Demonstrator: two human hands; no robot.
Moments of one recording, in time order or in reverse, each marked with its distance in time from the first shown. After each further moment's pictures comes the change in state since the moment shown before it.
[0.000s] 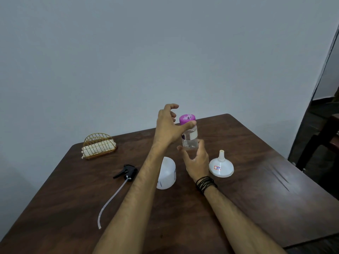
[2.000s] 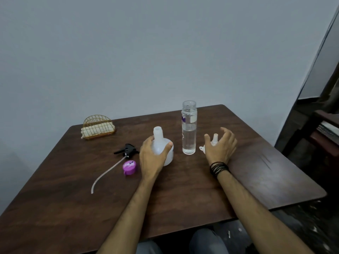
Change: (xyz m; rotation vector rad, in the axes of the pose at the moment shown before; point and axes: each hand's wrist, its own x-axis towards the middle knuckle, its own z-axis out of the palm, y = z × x) left_hand -0.111 -0.121 0.009 0.060 0.282 -0.186; right_hand -0.010 0.013 -0.065 -0.430 0.397 0.075
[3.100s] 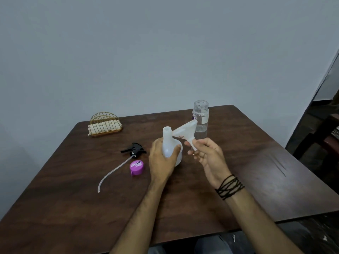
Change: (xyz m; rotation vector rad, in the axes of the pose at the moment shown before) left_hand 0.003 -0.021 0.015 -0.050 0.025 0.098; right_hand -0.048 -0.082 -0.048 0.950 -0.835 0.505
